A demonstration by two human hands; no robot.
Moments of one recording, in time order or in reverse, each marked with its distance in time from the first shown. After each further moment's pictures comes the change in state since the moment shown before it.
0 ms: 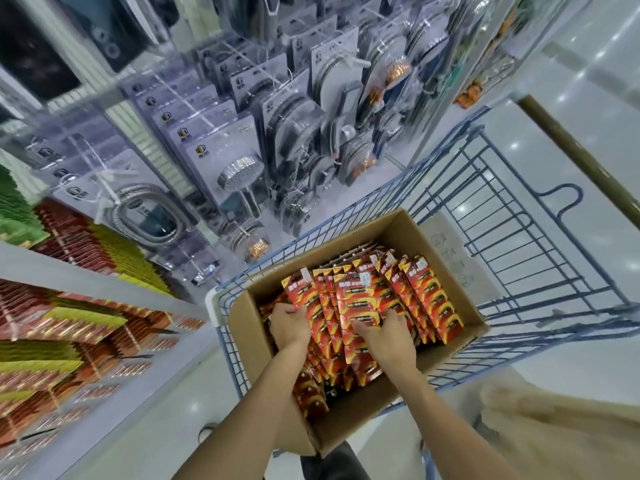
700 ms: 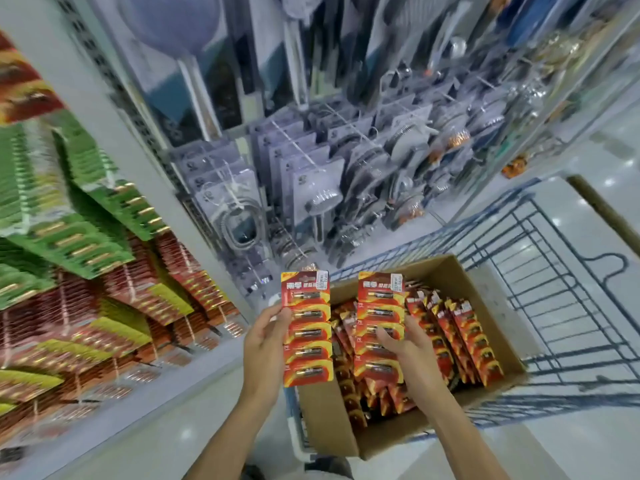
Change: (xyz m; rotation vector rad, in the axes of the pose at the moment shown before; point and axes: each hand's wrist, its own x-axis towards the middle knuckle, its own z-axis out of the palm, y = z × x) left_hand -0.064 -0.009 -0.198 -0.666 -0.229 0.300; right_hand -0.112 -0.072 -0.016 0.747 -0.276 -0.317
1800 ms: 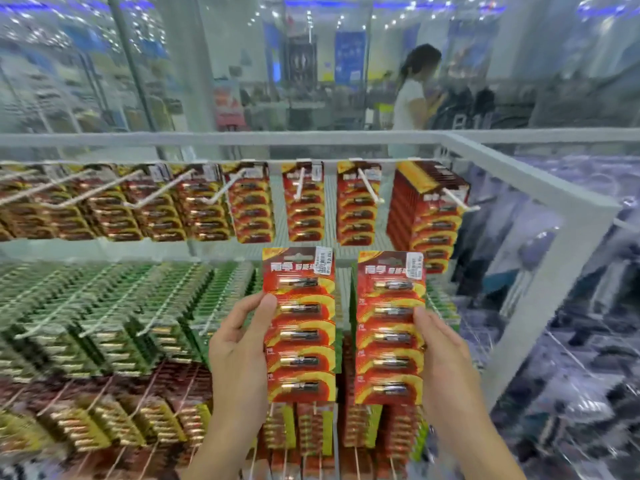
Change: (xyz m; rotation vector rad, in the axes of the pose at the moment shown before) left_hand -0.091 0.268 -0.322 -0.358 0.493 0.683; right_hand -0.141 -0.175 0.408 0.257 -0.576 -0.243
